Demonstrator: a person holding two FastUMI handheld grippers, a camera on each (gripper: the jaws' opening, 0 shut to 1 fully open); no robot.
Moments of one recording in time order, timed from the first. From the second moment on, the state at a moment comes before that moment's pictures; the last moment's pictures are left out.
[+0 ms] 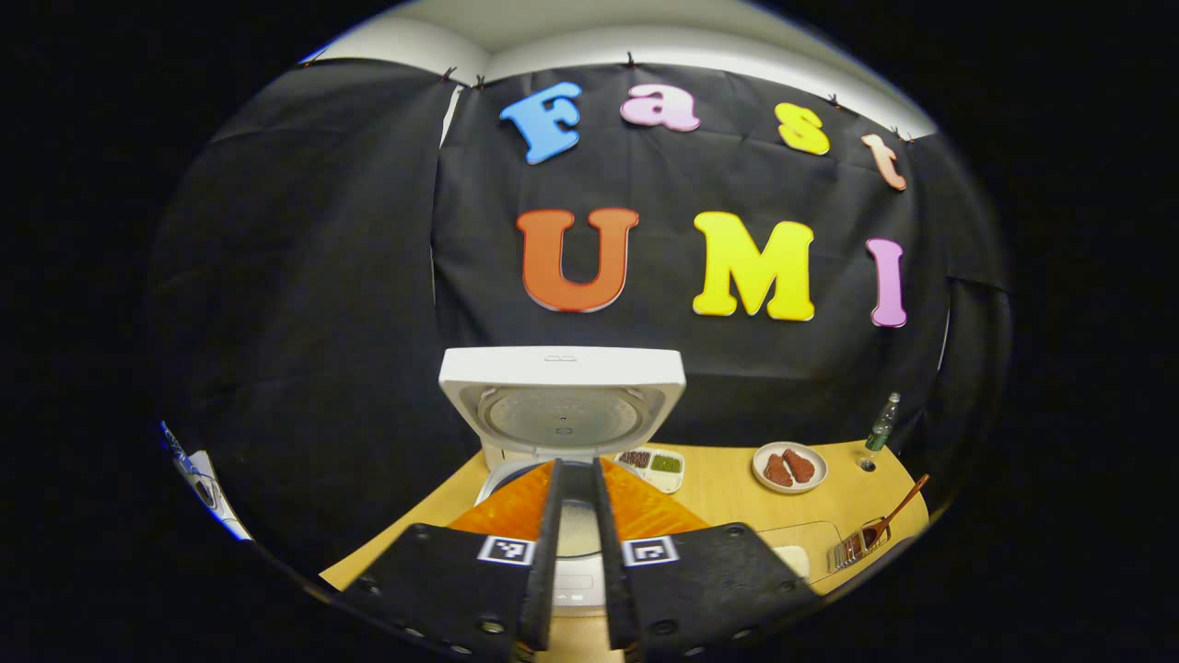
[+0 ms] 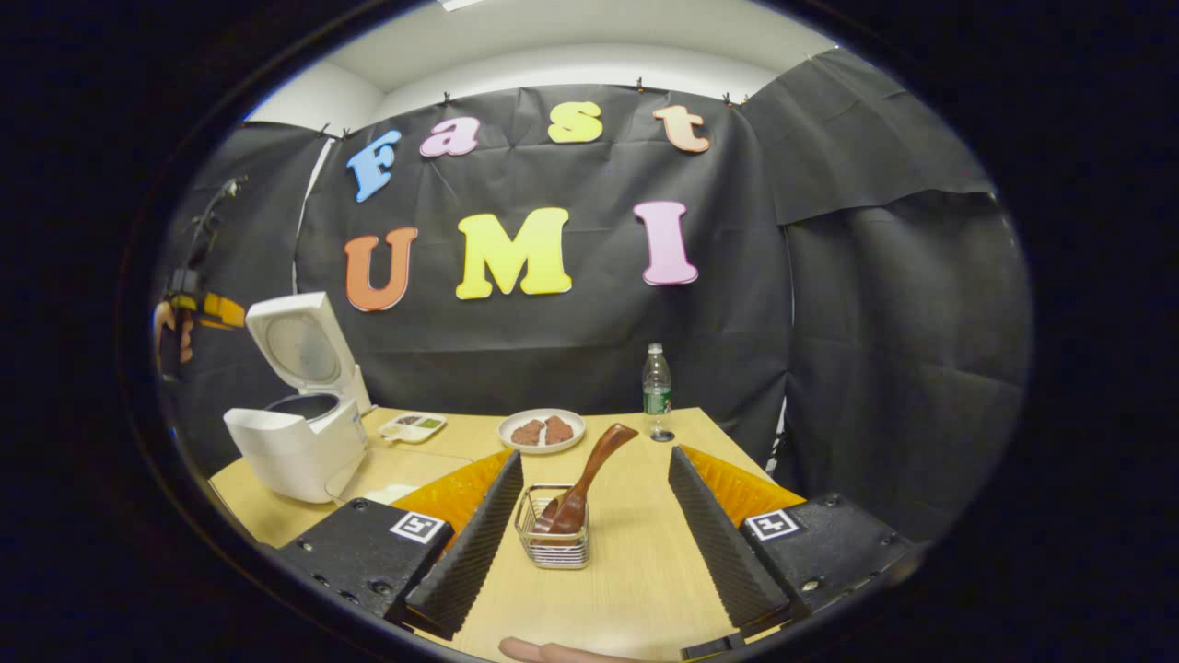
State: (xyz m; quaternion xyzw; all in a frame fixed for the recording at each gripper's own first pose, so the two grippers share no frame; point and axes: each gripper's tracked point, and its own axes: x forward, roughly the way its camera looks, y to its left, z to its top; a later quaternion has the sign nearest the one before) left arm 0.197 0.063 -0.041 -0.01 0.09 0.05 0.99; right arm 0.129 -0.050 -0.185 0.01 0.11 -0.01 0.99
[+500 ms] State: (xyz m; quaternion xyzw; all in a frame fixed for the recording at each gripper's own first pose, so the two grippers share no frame) left arm 0.121 0.024 -0.008 0.01 0.01 0.03 1.00; right arm 0.158 -0.038 -0.221 0.00 0.13 0.00 0.99
